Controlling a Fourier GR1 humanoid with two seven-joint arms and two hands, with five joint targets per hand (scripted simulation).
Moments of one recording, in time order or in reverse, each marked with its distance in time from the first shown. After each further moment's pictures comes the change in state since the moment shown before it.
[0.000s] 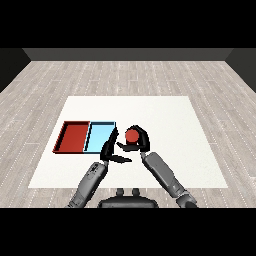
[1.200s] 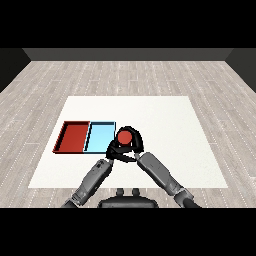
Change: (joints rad) left arm -0.105 0.004 -0.094 0.138 0.143 0.041 -0.072; right arm -0.060 0.022 0.097 0.016 -0.076 -0.058 -0.021
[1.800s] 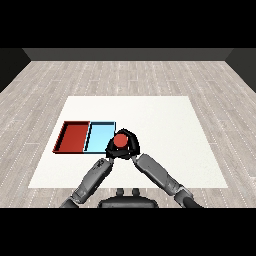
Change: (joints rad) left arm -0.021 0.008 -0.013 0.006 0.006 0.183 0.040; right arm -0.020 -0.005 0.089 0.018 -0.032 -0.049 -0.015
